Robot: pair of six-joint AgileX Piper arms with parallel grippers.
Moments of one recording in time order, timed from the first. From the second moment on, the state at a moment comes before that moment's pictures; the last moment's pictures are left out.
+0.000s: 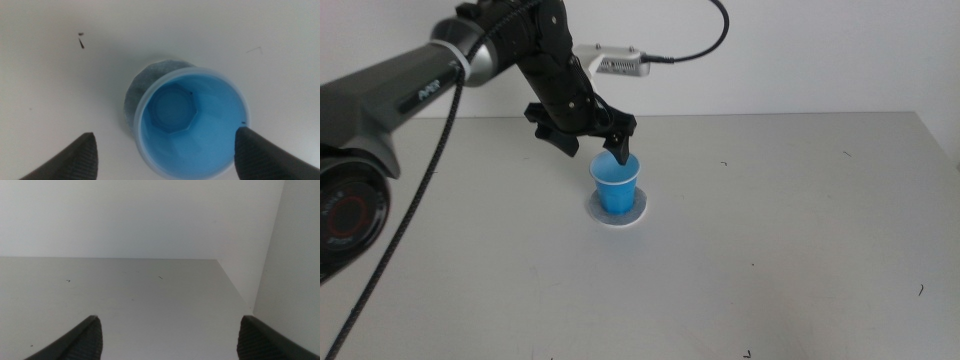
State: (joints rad) left arm -0.35 2.18 -1.99 -0.19 1.11 0.08; right arm -0.05 -0.02 0.03 -0.03 0.14 0.03
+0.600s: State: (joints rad) left arm -0.32 1.70 -1.97 -0.19 1.25 0.16; right arm -0.05 -0.02 0.03 -0.03 0.14 0.03
